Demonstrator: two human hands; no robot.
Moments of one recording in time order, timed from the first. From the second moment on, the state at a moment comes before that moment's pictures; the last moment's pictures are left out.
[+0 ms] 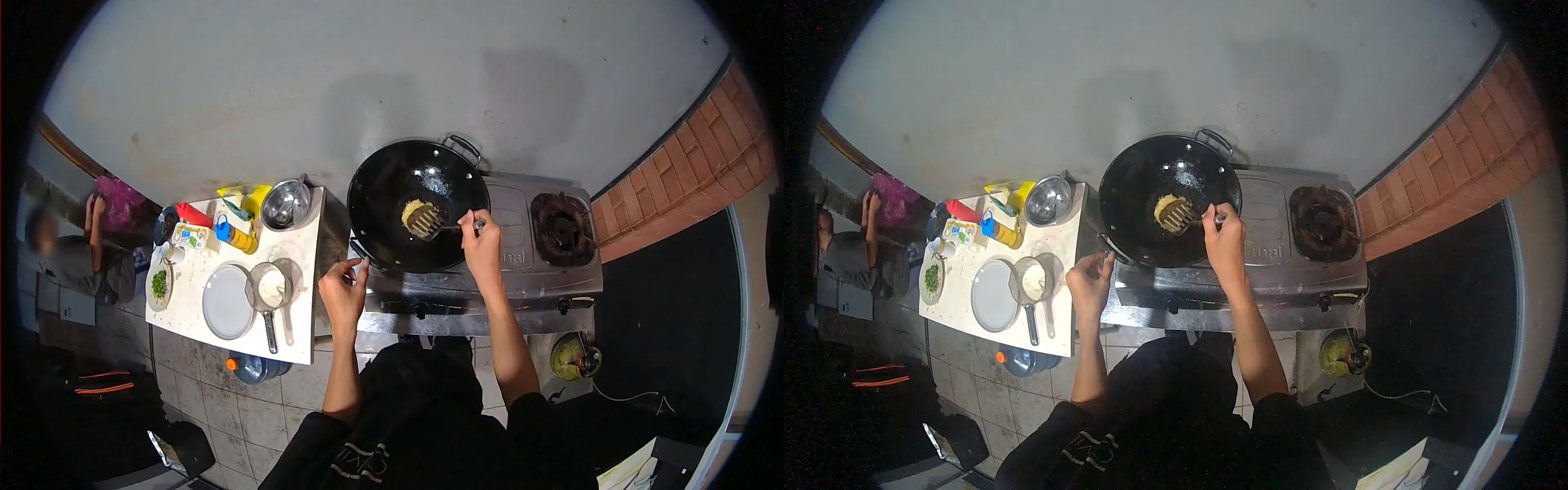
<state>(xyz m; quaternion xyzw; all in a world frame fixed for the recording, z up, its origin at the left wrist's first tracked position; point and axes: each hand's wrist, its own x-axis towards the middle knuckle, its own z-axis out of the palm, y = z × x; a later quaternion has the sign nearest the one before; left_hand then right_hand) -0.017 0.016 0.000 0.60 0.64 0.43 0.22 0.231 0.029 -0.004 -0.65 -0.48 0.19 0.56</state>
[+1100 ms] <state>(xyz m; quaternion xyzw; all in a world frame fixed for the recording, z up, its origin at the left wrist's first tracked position) -0.015 0.017 -0.002 0.61 0.63 0.44 0.21 0.235 0.033 -0.005 -0.65 -0.49 0.17 0.56</state>
